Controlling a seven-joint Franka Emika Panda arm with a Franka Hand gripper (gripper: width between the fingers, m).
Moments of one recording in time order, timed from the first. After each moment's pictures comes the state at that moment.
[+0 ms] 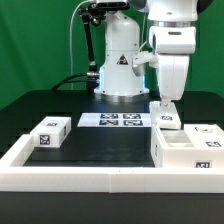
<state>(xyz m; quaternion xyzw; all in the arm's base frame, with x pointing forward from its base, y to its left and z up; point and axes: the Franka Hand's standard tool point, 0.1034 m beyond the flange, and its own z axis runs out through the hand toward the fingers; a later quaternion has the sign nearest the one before) 0.458 0.061 0.075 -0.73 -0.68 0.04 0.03</state>
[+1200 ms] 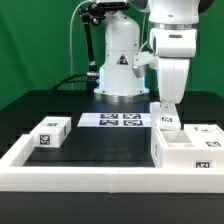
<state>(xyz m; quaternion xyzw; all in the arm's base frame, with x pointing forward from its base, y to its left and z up) 0.458 0.062 0.069 -0.74 -0.67 0.06 0.05</state>
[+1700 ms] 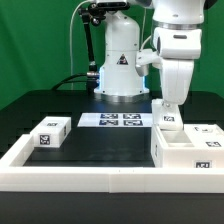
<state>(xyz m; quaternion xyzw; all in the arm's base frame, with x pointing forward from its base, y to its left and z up) 0.462 0.067 0.075 -0.73 -0.67 0.08 0.05</state>
